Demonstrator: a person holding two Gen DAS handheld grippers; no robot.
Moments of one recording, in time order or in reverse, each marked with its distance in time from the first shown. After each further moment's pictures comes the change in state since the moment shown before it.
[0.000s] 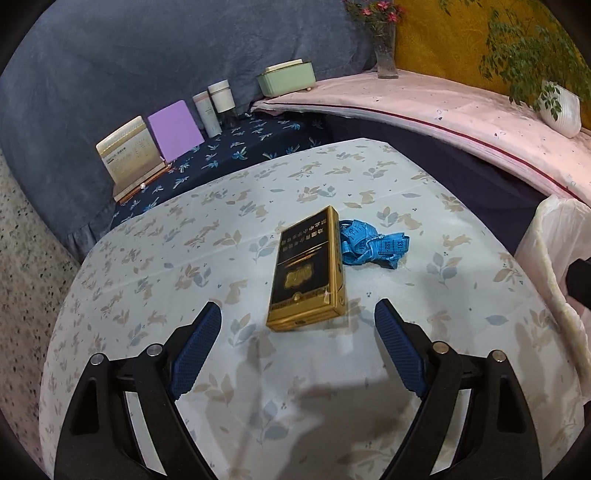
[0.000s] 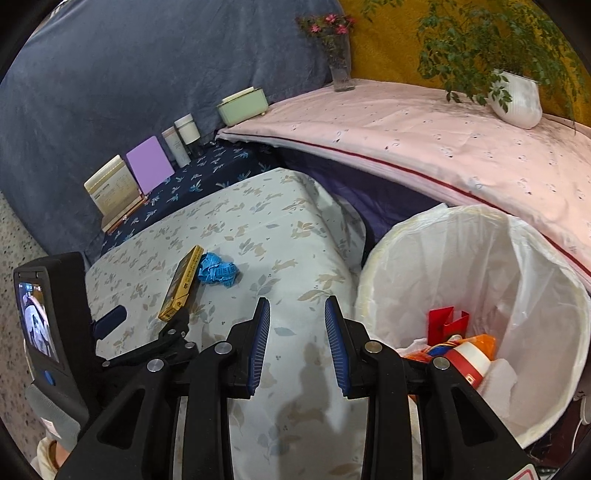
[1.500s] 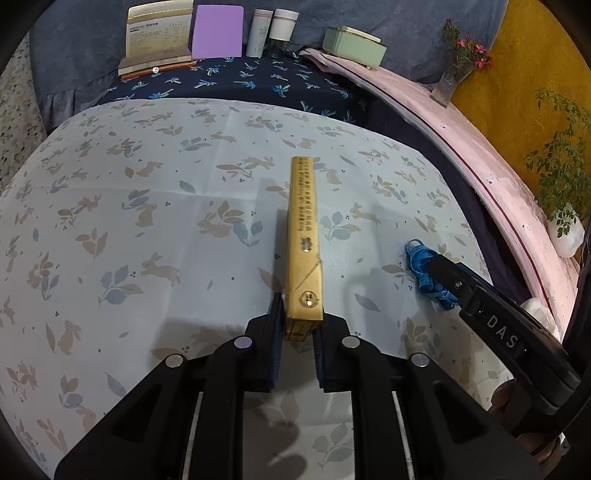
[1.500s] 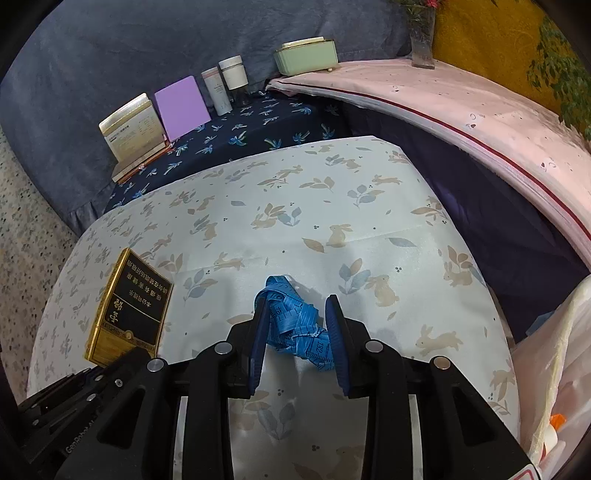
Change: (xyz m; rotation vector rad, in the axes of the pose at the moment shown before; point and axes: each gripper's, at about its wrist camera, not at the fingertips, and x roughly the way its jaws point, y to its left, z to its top) left arm 0.049 0.107 -0.010 -0.442 0.180 -0.257; right arm 0.134 0.093 0.035 -0.169 0.132 0.077
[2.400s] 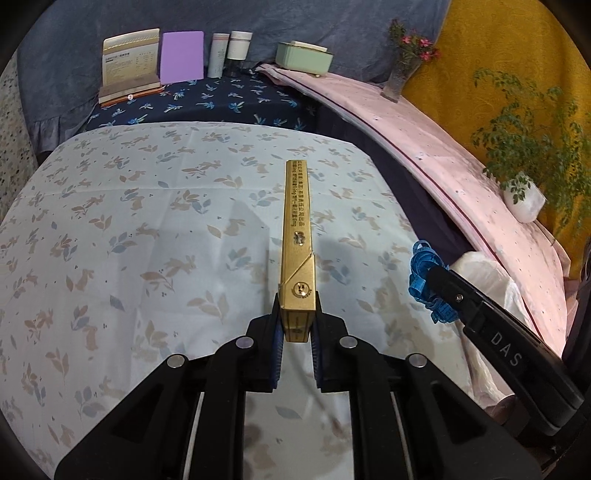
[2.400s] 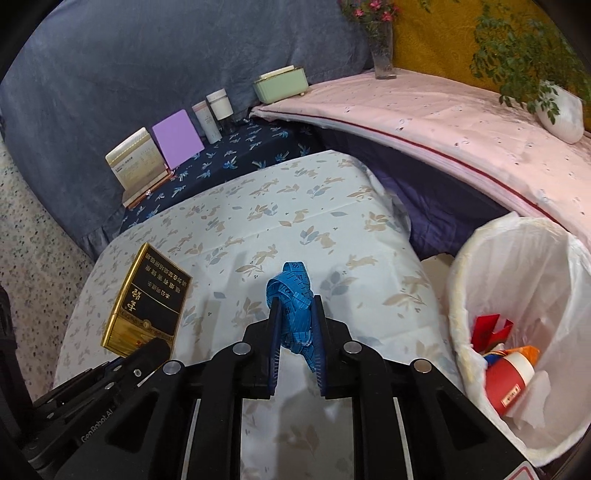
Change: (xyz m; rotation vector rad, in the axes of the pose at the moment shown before) left arm -0.083 -0.049 -0.051 0.110 -0.040 -0.083; right arm -0.119 -0.025 -0.055 0.102 -0.090 -0.013
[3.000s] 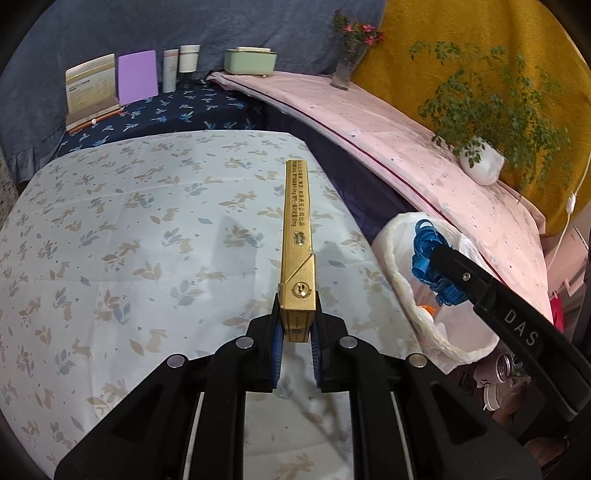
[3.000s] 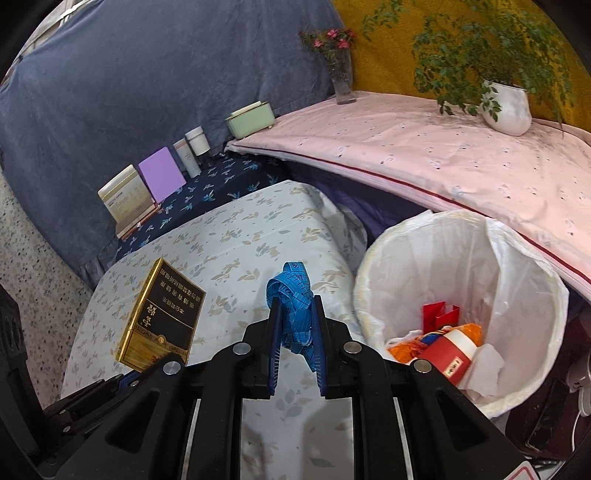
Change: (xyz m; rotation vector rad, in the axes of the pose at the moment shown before) left arm -0.034 -0.071 -0.036 0.135 0.003 -0.072; right arm -0.081 -0.052 -0.020 0.086 -0.103 -0.055
